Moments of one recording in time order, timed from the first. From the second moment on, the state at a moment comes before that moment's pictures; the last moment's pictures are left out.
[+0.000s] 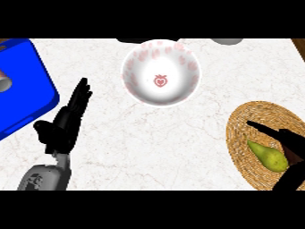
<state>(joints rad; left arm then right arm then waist) -0.14 0.11 -0.10 -1.54 0.00 0.12 0.08 -0.09 -0.52 0.01 -1.29 0.43 0.67 -0.16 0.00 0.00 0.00</state>
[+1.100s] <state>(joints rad) -0.15 0.09 -0.09 -1.53 -0.02 0.09 0.09 -0.17 -0.15 0.10 -1.33 0.56 0.34 -0.10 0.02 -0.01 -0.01</state>
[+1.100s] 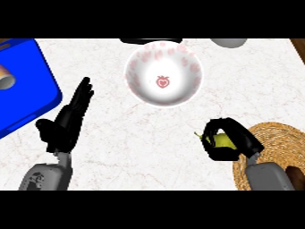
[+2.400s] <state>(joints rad) -0.22 0.06 -0.13 -1.48 -0.03 0.08 0.10 -1.03 0.00 0.60 -1.27 0.81 -0.57 0.95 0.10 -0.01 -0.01</state>
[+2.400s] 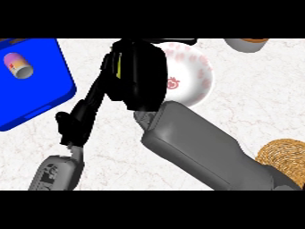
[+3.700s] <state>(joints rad) -0.18 0.08 -0.09 -1.52 -0.02 0.07 0.08 -1.45 -0.01 0.57 -0.53 0.77 -0.54 1.06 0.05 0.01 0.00</state>
